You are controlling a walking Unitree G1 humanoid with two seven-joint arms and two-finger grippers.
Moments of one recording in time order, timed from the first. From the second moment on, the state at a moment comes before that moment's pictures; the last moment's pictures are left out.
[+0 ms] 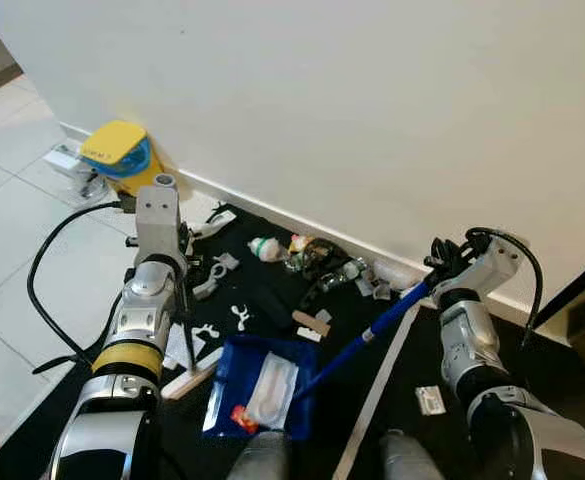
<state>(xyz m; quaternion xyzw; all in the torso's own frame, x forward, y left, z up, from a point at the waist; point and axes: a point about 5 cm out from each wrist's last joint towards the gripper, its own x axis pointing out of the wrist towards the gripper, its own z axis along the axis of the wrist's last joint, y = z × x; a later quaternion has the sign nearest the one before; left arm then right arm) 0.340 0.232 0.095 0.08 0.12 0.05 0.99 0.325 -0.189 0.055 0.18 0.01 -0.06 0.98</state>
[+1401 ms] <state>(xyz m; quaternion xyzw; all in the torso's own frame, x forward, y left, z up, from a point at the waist) 0.338 0.229 0.094 0.07 0.10 0.07 0.99 0.322 -0.179 0.047 0.17 0.03 -0.03 0.98</state>
